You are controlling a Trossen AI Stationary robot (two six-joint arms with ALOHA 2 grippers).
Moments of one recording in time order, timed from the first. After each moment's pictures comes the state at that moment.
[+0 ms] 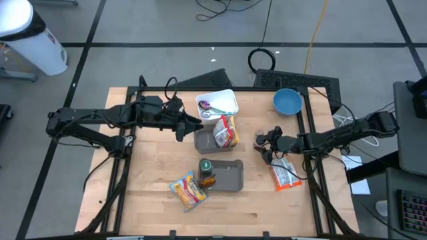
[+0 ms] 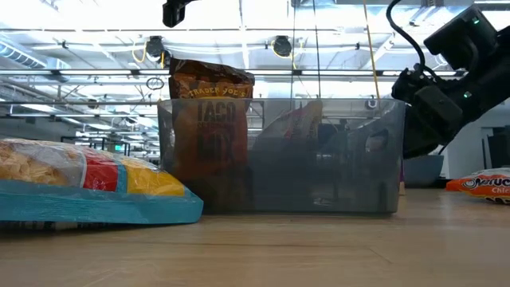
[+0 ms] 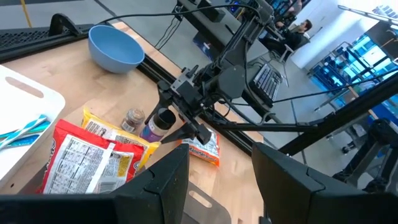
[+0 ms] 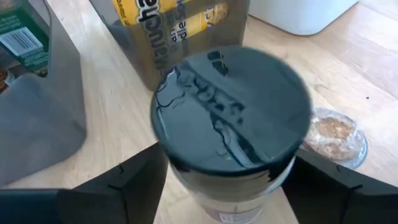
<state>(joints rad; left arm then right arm) 0.05 1.15 1.10 -0.20 0.02 -0.66 0.11 0.97 0.17 0.19 0.36 0.46</state>
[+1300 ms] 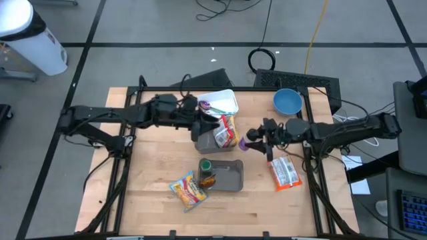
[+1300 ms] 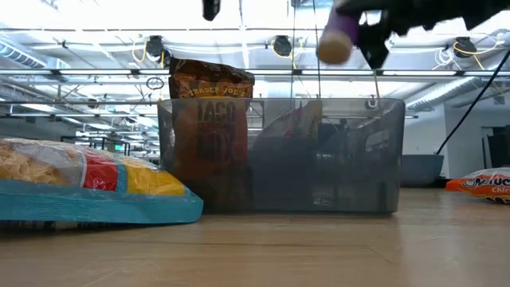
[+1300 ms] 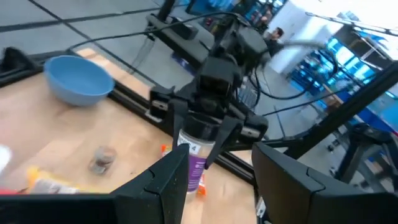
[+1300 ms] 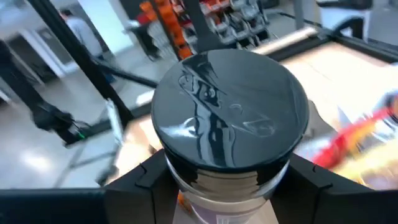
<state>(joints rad) 0.06 1.35 1.21 -0.02 0.07 -0.58 0.06 0.91 0.56 0.18 0.02 0.42</state>
